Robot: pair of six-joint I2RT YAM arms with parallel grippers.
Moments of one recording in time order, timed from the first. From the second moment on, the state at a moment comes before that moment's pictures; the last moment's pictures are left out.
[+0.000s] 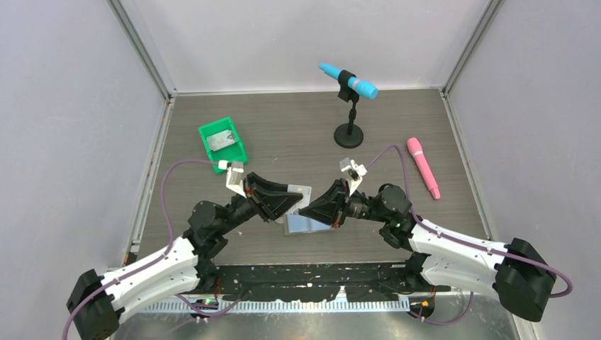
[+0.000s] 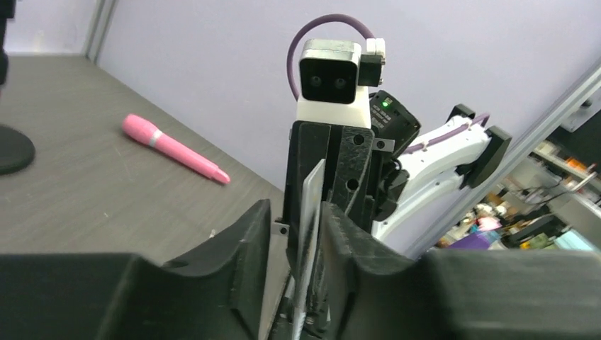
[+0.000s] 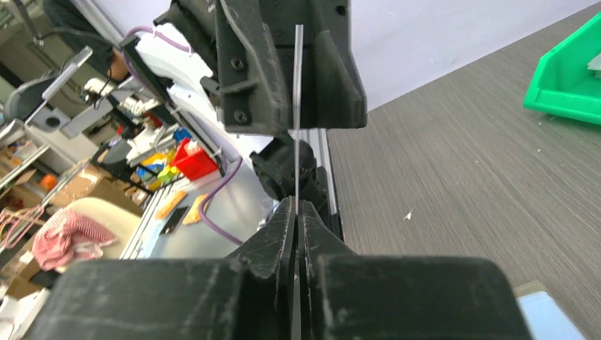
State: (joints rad) left arm -0.86 0.73 0.34 0.80 0.25 -0.69; right arm 0.89 0.97 0.41 0.81 -0.52 0.62
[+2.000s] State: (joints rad) left arm -0.49 0.84 0.80 -0.41 0.51 -0.48; right arm 0.82 1.01 0.60 0.08 -0.67 0.34
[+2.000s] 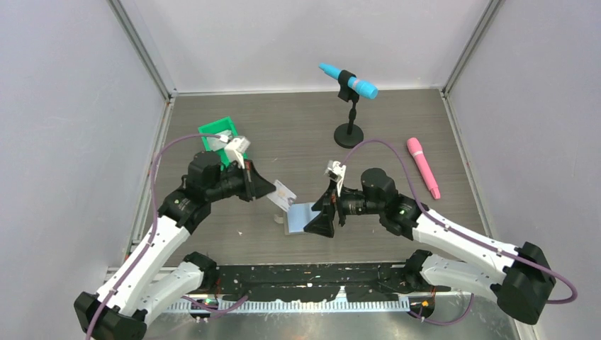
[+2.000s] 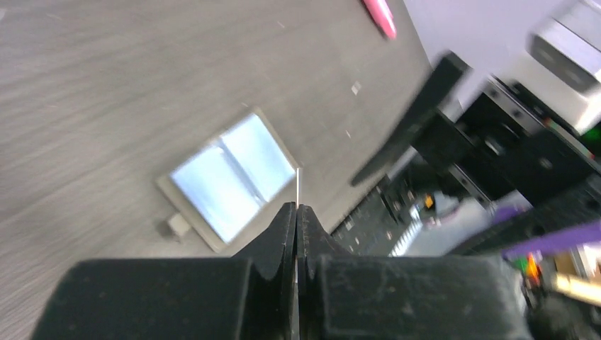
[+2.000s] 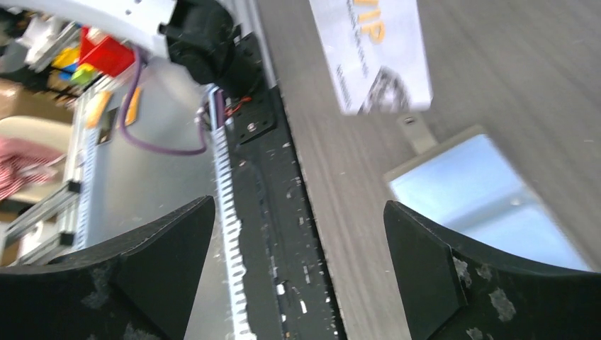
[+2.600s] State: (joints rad) left arm -0.15 1.00 0.83 -0.26 -0.02 -0.63; right arm 0.82 0.78 0.62 -0.05 -0.24 0.30
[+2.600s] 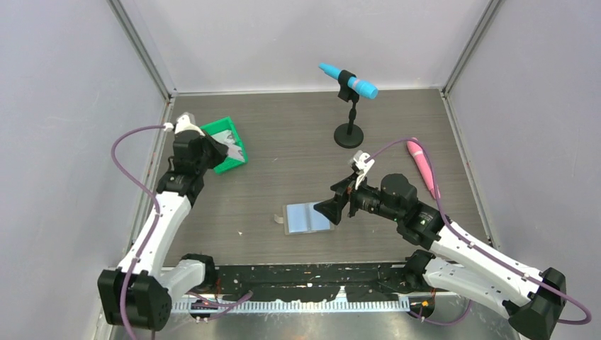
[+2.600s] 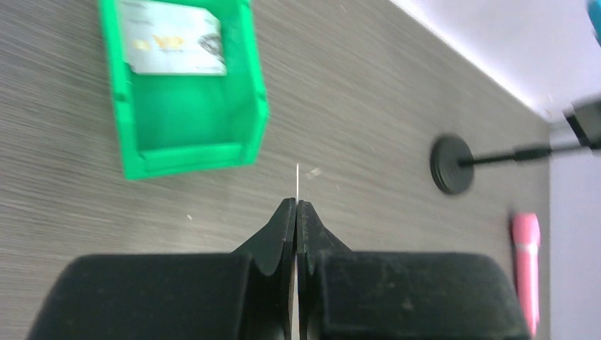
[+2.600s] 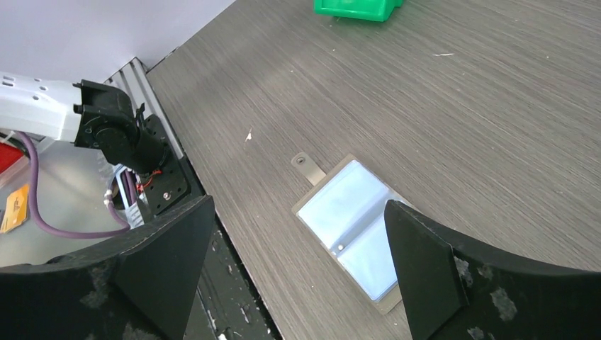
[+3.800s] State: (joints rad) left arm 0.09 1.69 1.07 0.13 -0.02 -0.76; right arm 0.82 0.89 0.62 0.02 -0.18 0.34
